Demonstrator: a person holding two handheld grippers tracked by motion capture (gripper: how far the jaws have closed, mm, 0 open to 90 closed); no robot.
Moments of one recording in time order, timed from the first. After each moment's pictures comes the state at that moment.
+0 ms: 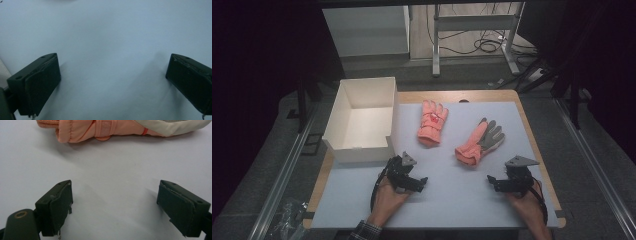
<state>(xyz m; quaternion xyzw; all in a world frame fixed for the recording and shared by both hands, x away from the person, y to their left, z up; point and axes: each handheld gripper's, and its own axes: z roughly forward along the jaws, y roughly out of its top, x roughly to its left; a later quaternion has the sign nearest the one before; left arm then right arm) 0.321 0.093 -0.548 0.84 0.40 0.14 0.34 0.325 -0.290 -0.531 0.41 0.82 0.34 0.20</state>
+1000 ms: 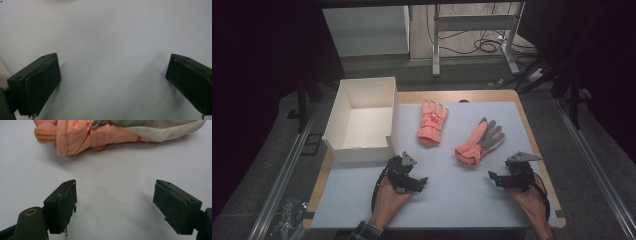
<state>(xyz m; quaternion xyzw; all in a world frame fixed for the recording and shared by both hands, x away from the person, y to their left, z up) 0.321 0.093 -0.548 0.84 0.40 0.14 0.34 0.333 -0.292 -0.521 0.44 0.81 0.35 0.18</state>
